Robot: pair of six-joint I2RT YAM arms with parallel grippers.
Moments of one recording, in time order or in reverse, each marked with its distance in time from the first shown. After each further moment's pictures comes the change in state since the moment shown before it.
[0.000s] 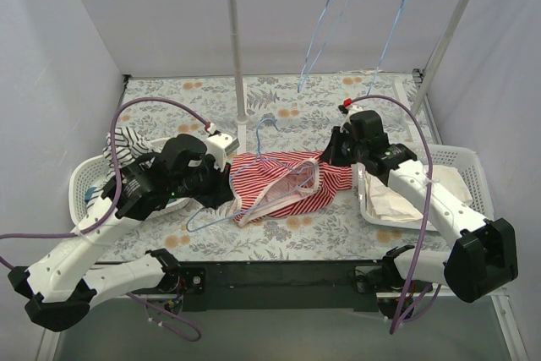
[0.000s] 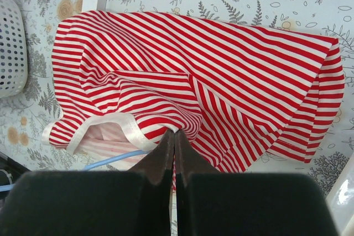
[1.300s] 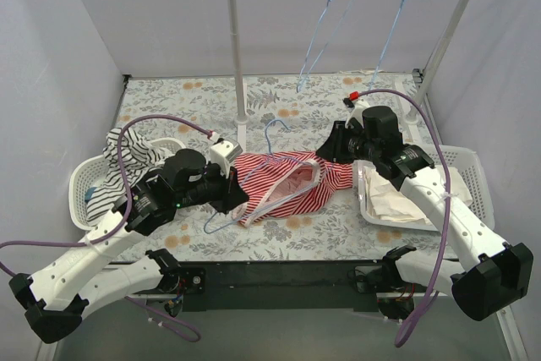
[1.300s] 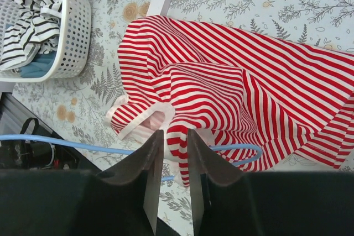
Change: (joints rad) left arm -0.016 -0.122 -0.277 0.364 0.083 -0.054; right arm 0.000 -0.116 0.072 -0.062 -0.132 0.000
